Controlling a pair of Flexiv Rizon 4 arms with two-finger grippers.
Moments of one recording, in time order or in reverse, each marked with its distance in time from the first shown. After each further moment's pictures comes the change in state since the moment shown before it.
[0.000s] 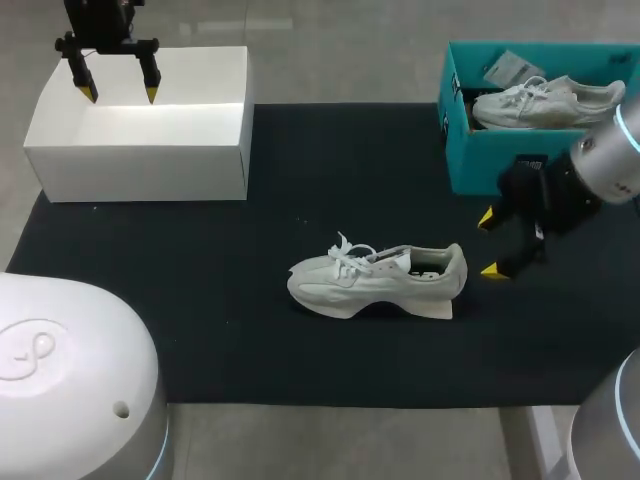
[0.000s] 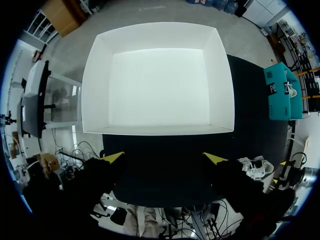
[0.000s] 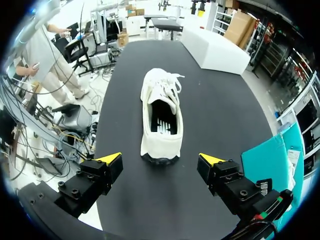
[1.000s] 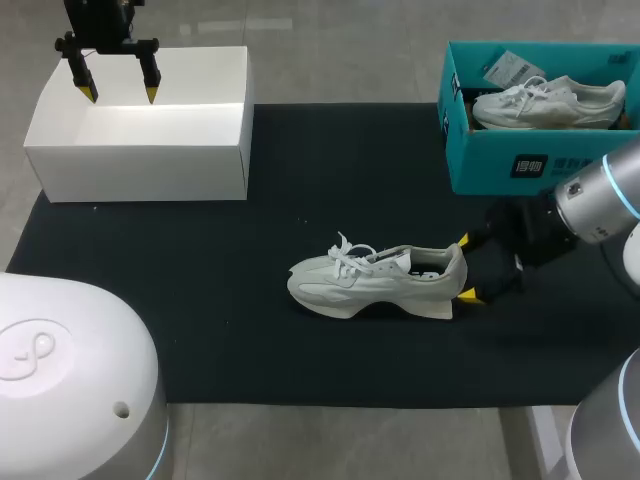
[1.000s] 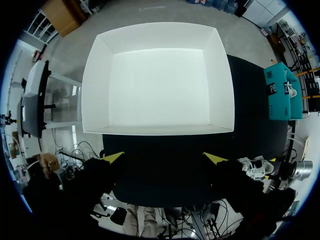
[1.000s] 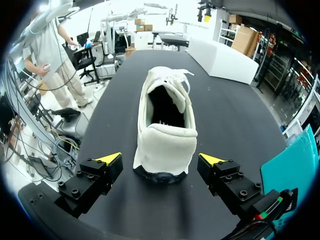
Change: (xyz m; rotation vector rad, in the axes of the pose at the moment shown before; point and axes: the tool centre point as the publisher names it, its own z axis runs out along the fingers) left arm 0.000 0.000 0.000 0.000 0.000 0.000; right arm -0.001 -0.010 0.073 -0.171 0.038 -0.050
